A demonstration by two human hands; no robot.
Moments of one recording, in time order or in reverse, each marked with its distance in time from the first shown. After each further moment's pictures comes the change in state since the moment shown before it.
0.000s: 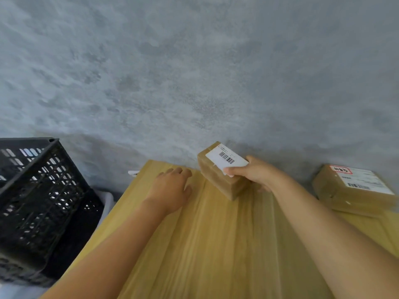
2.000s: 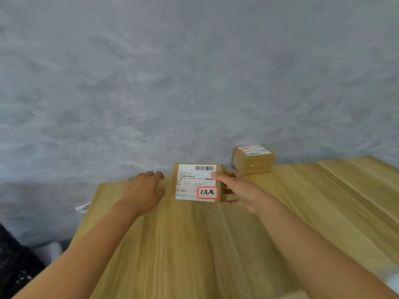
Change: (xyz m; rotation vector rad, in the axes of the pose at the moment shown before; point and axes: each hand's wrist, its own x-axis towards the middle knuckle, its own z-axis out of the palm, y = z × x) left_hand -0.045 0.038 -0.048 0.055 0.076 0.303; right_hand -0.204 0.047 0.009 0.567 0.313 0.027
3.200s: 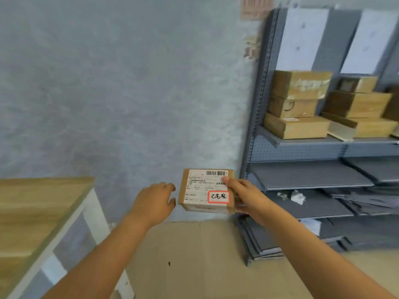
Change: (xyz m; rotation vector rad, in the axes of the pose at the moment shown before) left_hand -0.203 0.829 0.003 -0.335 -0.056 1.466; right_hand -0.609 0.253 -0.478 0.366 1.355 0.053
